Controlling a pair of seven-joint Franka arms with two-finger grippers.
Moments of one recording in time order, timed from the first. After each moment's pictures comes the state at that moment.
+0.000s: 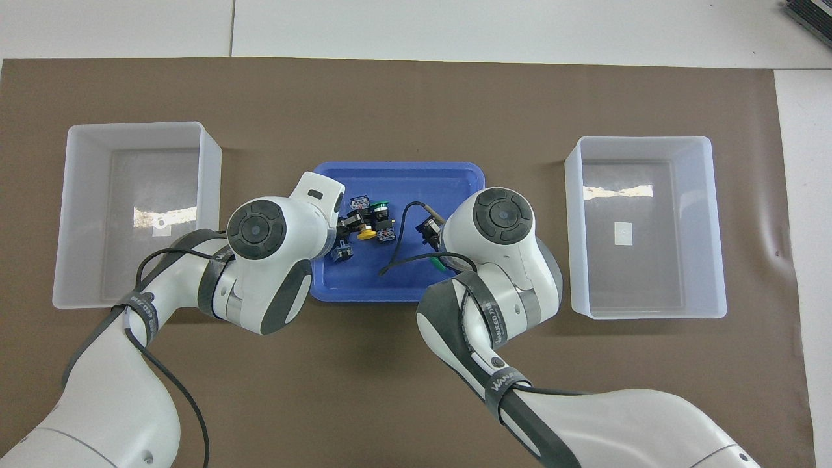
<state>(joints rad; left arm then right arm) -0.35 0.32 -0.15 -2.07 -0.03 2.59 -0.81 0.55 0.38 -0.02 -1.90 0.17 2.28 1.25</state>
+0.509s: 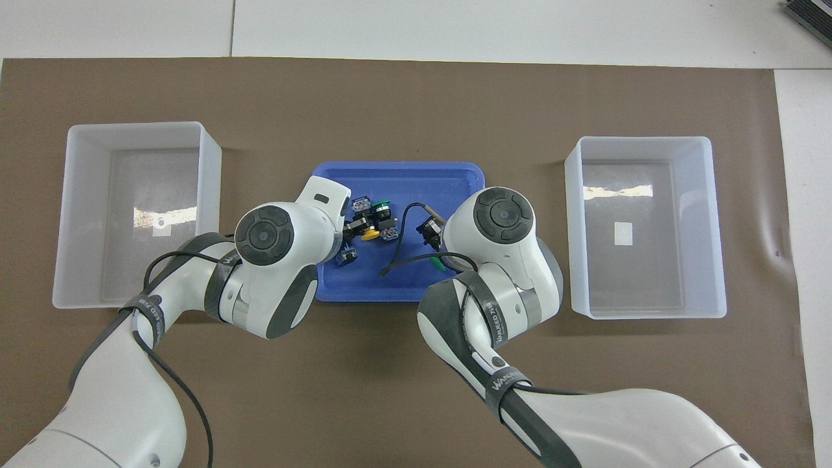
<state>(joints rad) -0.36 0.32 -0.15 -2.09 -0.03 2.60 -0.82 0.55 0.38 -0.02 -1.90 0.17 2.32 1.25</state>
